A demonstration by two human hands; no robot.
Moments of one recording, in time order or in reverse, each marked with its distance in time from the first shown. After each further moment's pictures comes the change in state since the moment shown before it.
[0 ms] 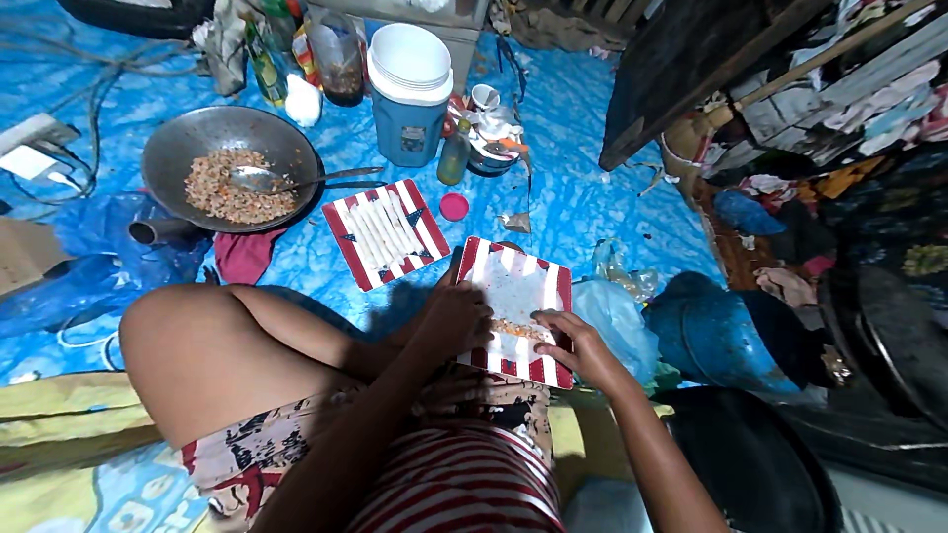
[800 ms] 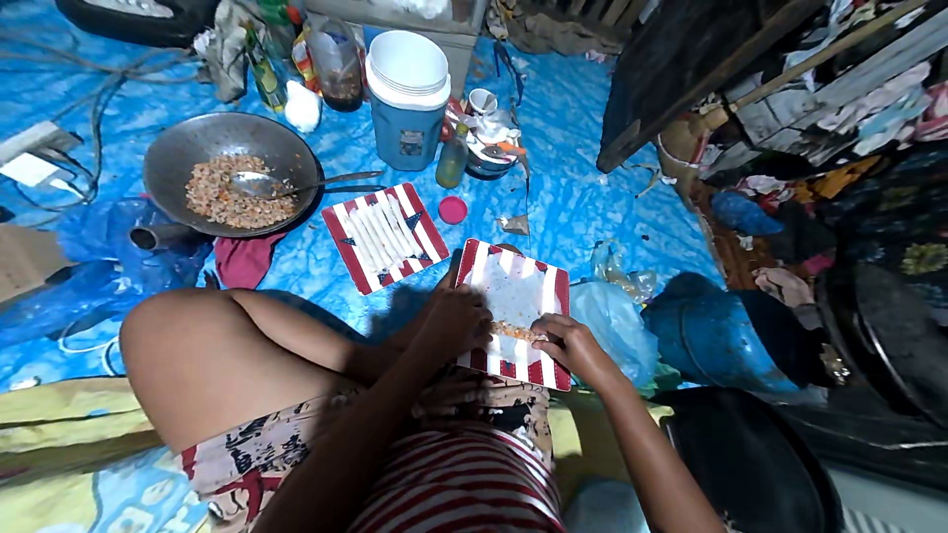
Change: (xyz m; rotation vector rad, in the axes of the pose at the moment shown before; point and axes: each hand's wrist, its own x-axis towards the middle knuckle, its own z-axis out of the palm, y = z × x) left_hand 0.001 0.006 -0.004 0.010 -0.038 -0.032; right_hand 0.007 -0.002 0.005 -0.088 -0.008 -0.003
